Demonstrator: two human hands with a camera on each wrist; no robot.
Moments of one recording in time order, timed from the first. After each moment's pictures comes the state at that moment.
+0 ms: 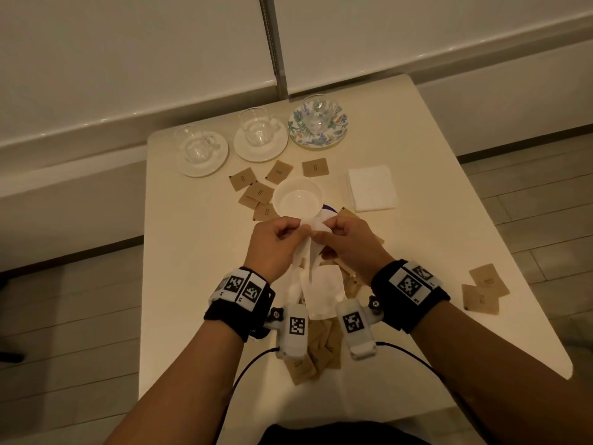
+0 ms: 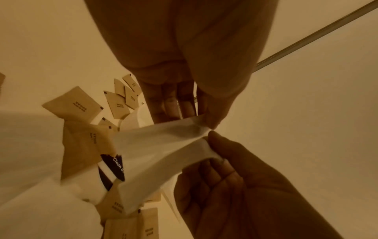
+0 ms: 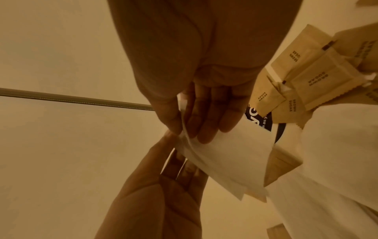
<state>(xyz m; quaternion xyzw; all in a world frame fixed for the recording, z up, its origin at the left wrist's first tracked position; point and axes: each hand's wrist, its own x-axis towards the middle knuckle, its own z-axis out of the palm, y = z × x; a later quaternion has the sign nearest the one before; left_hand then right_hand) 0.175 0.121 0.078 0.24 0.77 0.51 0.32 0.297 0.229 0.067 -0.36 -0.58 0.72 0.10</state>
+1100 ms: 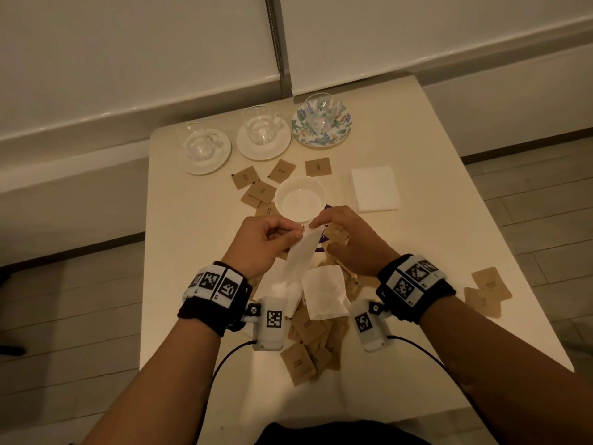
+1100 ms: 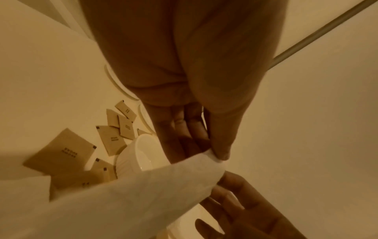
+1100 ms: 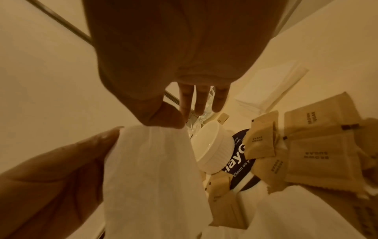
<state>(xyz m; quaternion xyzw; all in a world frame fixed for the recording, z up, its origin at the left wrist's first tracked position) 0.154 0.105 0.101 0.30 0.74 0.47 0.38 0.302 0.247 0.071 -0.22 -0.83 0.51 0.08</state>
